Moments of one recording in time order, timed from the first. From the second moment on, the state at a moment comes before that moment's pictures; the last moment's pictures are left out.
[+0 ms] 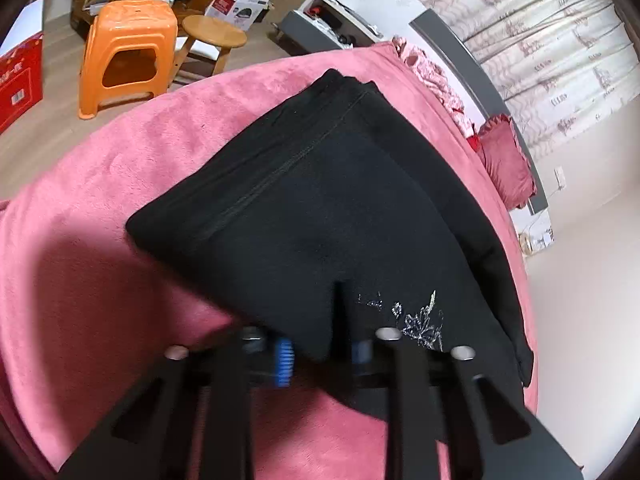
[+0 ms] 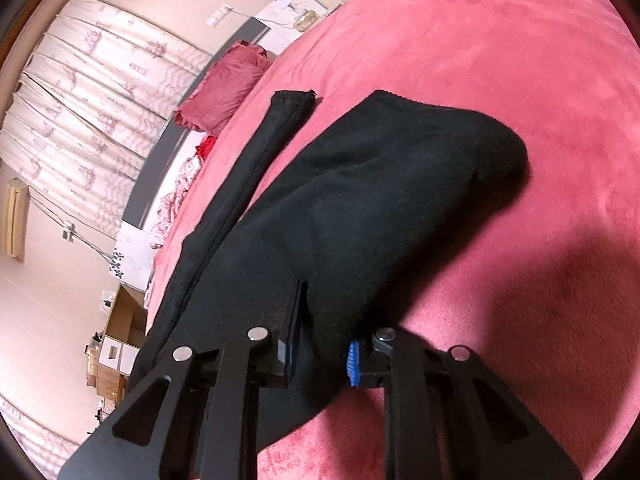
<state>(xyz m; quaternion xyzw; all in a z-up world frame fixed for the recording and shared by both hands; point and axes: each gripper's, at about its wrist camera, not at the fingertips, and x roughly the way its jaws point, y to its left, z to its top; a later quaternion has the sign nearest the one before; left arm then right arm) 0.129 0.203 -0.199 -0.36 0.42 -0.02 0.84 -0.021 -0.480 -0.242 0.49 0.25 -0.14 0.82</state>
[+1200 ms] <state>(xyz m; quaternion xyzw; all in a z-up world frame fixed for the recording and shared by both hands) 0.023 0.232 -0.165 -0.31 0.51 -0.03 0.80 -0.105 -0.550 -0.220 0.48 0.30 -0.23 0.79</state>
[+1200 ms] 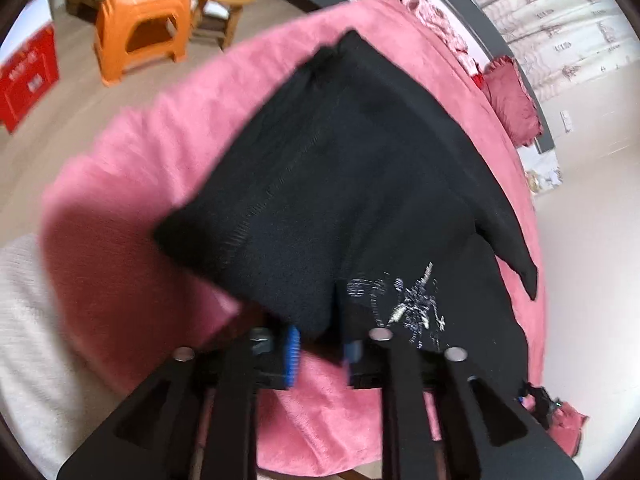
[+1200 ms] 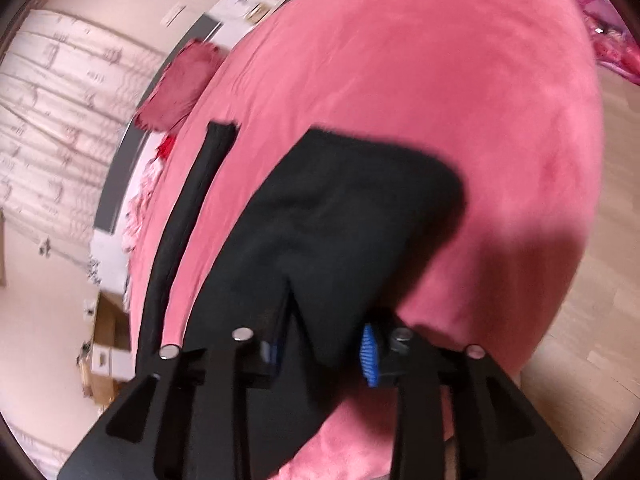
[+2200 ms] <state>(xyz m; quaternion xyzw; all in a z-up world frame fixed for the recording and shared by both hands) 0.207 0.174 -0.120 -0.14 0.43 -0.04 0.89 0.046 -0.342 -0.219 0.16 0.38 -0.17 0.89</state>
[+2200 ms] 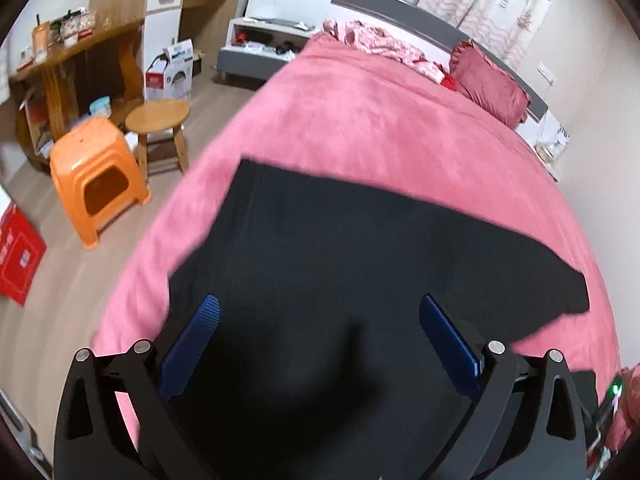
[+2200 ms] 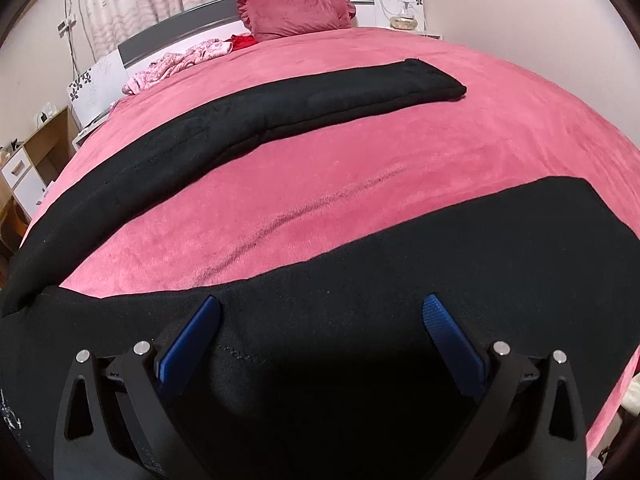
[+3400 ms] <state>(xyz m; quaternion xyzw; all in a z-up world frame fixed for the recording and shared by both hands) 0.354 0.193 -0.201 -0.08 0.45 0.05 0.89 0.057 -0.321 -0.219 0.14 0.39 -0.18 0.89</state>
